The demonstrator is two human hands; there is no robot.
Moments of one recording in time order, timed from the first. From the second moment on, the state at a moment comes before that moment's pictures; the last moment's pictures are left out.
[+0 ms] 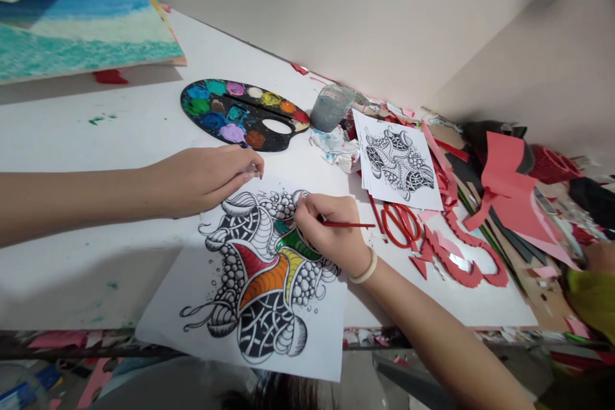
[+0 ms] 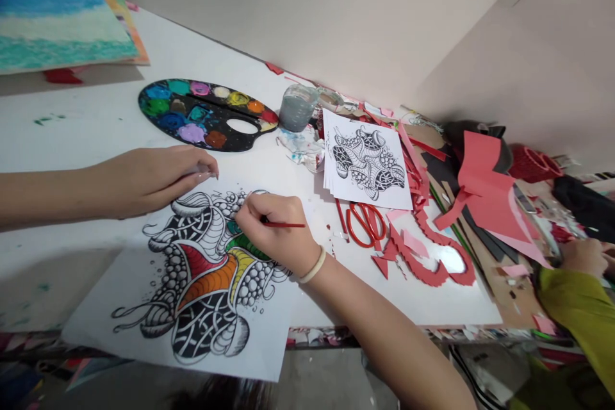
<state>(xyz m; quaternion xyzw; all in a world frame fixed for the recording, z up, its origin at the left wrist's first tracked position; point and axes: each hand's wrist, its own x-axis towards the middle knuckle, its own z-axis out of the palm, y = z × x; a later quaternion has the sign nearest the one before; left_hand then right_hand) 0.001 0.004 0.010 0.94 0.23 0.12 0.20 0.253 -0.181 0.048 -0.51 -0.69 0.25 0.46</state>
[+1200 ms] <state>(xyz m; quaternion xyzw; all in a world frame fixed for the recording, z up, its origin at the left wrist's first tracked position) 0.003 0.001 0.015 0.94 0.23 0.11 0.21 0.252 -0.179 0.050 -0.45 -0.70 0.21 0.51</state>
